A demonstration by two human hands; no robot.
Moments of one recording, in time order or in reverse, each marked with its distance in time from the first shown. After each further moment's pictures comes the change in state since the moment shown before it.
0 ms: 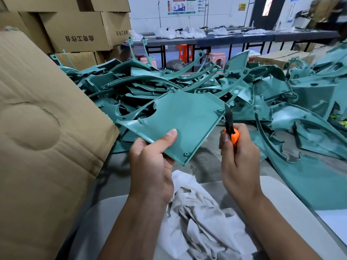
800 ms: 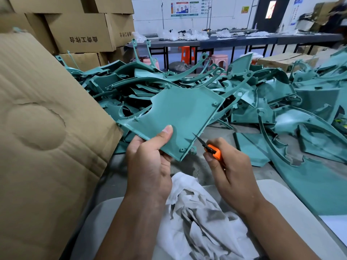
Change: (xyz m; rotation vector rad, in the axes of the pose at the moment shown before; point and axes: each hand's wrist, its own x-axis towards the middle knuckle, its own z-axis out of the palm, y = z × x) left_hand 0.006 0.010 0.003 -0.040 0.064 0.044; right_hand -0.008 0.001 -0.003 -0.075 -0.286 -0.182
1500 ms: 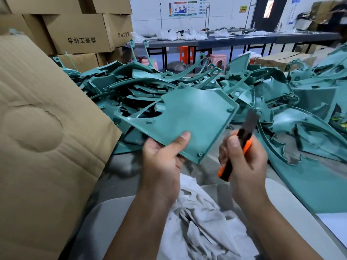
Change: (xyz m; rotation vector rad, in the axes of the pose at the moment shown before) left_hand 0.000 -0.029 -0.004 0.029 -0.211 -0.031; right_hand 0.003 -0.011 -0.005 0.606 0.331 0.303
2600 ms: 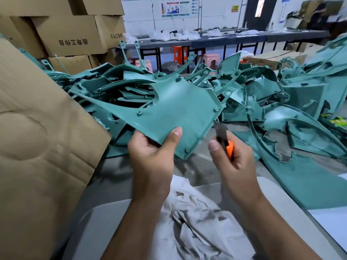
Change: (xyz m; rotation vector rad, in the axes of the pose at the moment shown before) left_hand 0.011 -0.008 -0.003 0.378 -0.002 0.388; right_hand 0.004 0.009 -0.009 -0.154 -0.123 -0.009
